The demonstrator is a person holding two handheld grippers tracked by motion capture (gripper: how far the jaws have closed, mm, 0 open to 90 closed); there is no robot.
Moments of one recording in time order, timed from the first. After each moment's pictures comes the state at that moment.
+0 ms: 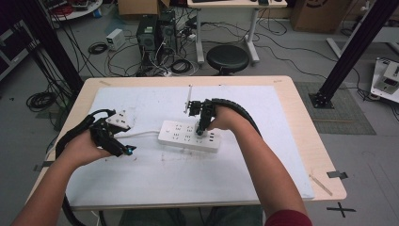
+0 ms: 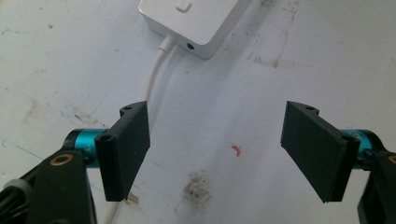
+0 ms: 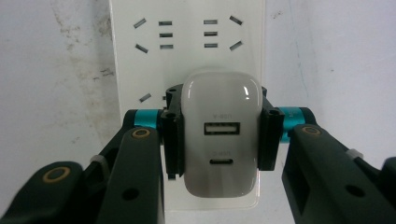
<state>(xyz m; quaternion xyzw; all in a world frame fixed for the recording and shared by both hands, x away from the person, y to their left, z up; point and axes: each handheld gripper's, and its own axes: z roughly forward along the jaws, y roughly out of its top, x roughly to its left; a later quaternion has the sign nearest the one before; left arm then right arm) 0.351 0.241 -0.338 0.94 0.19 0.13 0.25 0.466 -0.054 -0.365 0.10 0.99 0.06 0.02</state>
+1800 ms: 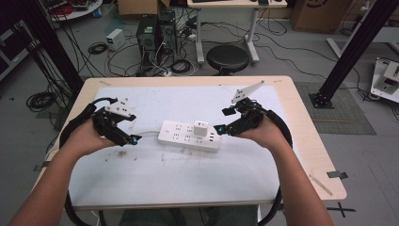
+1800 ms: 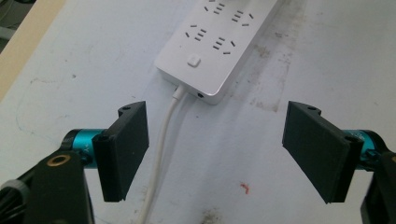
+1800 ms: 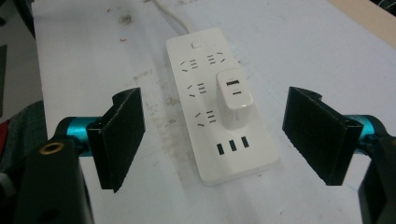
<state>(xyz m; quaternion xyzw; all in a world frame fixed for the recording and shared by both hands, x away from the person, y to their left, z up) 0.364 0.235 -0.312 0.93 0.17 0.14 0.31 0.386 -0.184 -0.310 0.23 0.89 0.40 0.05</state>
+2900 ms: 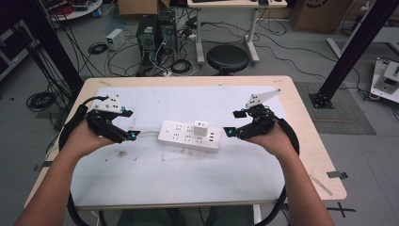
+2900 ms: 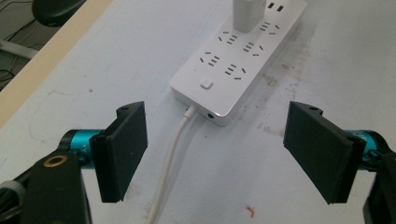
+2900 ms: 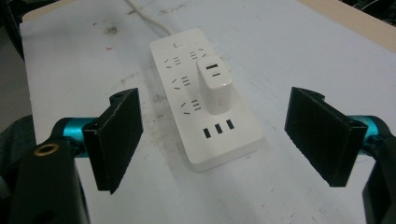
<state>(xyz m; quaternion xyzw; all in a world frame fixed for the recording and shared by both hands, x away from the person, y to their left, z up) 0.364 0.249 -0.314 0.90 0.20 0.15 0.37 0.378 -0.211 -0.324 0.25 0.86 0.43 0.07</state>
